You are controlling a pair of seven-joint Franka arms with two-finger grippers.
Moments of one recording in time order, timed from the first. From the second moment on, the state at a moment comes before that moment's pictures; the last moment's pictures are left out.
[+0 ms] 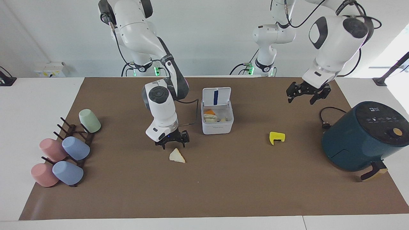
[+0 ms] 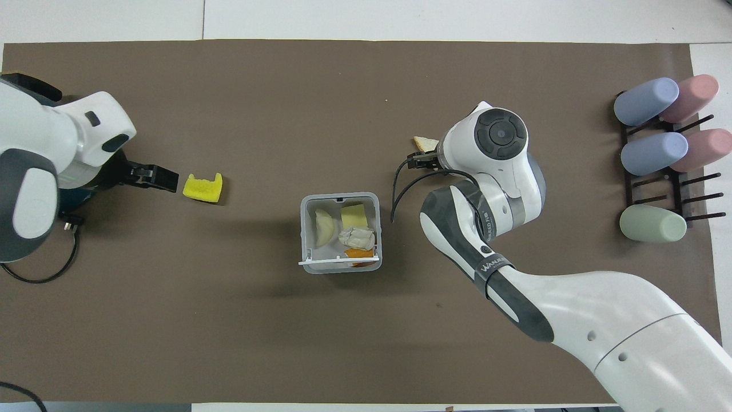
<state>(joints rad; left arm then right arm) -0.09 0.08 -0.09 -1.88 -0.03 1.93 0.11 0.27 0.48 0.09 -1.82 -0.06 2.45 0.32</state>
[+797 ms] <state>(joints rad) -0.14 0.27 -0.09 -2.02 -0.03 2.25 0.34 0.27 0.48 0.09 -1.86 -0.14 2.56 0.34</state>
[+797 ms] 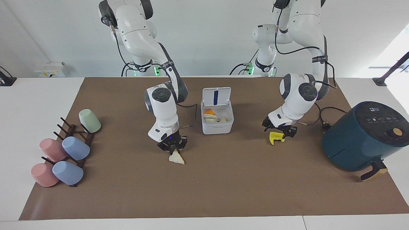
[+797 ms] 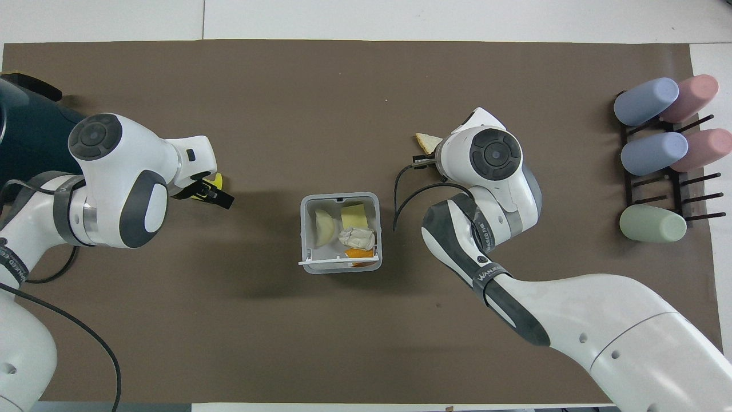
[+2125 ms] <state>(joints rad) -0.16 0.27 -0.08 -1.69 -0.18 1.88 0.22 0.34 0.19 0.25 -1.85 -0.08 2.24 0.52</state>
